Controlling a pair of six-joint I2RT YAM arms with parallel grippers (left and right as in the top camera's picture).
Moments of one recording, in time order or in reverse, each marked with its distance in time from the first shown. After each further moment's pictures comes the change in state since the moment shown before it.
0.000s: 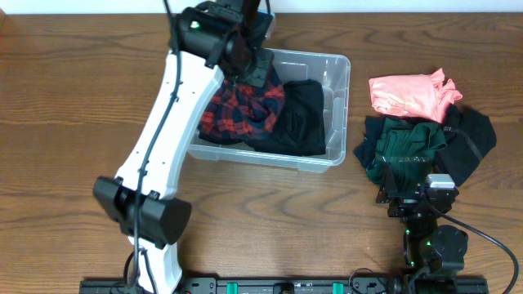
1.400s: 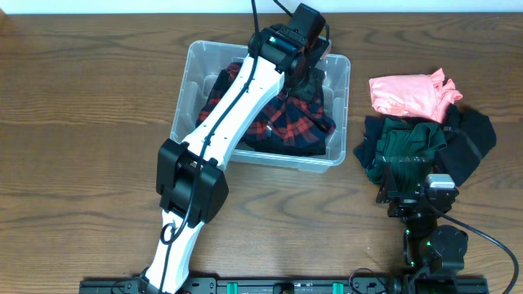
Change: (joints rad) left arm -0.159 0.243 0.000 0.212 0.047 -0.003; right arm 0.000 0.000 0.000 0.000 0.000 0.000
